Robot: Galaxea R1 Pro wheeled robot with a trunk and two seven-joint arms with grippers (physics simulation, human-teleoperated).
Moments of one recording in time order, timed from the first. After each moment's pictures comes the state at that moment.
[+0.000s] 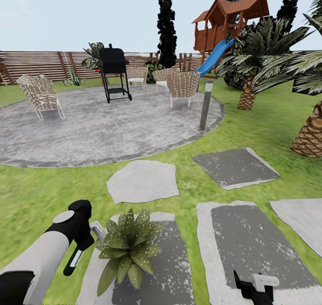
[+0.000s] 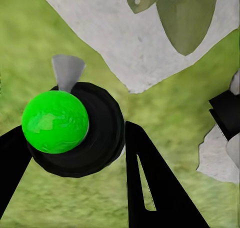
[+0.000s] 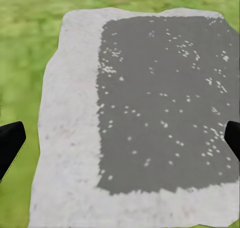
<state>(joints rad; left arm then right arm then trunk) -0.84 0.12 -0.02 -0.56 -1.37 0.80 -1.26 -0.36 -0.12 -0.60 -0.23 0.42 -0.61 0.12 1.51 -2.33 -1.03</state>
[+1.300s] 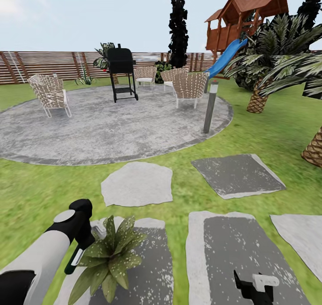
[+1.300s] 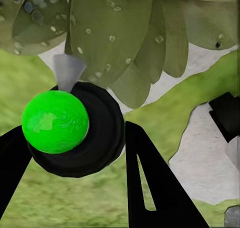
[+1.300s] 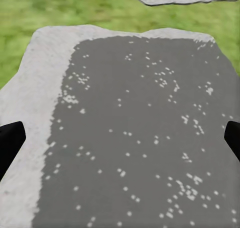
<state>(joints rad) -0.84 0.12 -0.02 -0.56 -1.37 0.80 -1.26 -0.36 -0.12 -0.60 -0.23 0.42 -0.61 0.12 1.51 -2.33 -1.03</state>
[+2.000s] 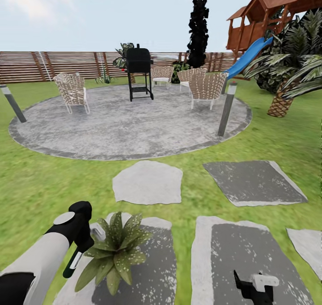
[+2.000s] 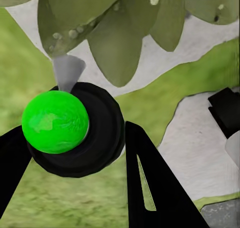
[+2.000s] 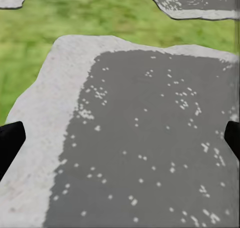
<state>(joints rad) -0.83 0.12 -0.02 -0.56 -1.37 0.80 -1.25 -0.36 -0.12 -0.60 -0.23 0.42 -0.61 0.12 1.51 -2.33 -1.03</state>
